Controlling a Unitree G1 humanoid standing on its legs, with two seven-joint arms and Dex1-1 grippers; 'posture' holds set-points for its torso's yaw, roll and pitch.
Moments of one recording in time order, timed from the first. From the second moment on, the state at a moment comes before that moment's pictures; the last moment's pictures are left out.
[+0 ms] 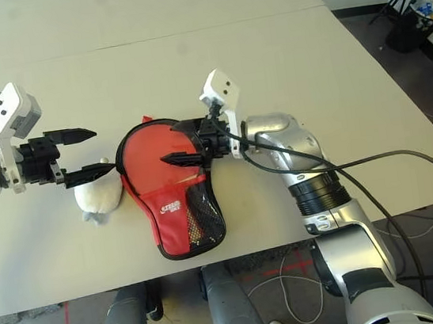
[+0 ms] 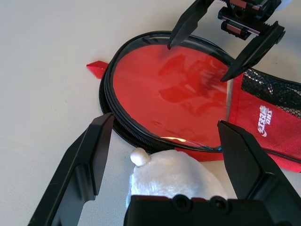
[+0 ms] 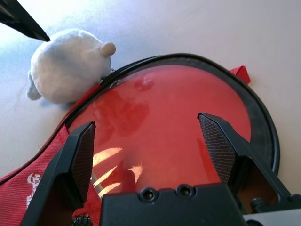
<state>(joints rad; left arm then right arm) -0.58 0.86 -0.02 -0.26 -0.50 0.77 -0.95 -0.77 -0.49 0.24 0.21 0.30 0.48 1.09</state>
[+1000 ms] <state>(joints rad) -0.55 0.95 -0.06 -0.30 -0.48 1.03 -0.90 -0.79 -0.43 0.29 0.33 0.14 0.34 1.09</state>
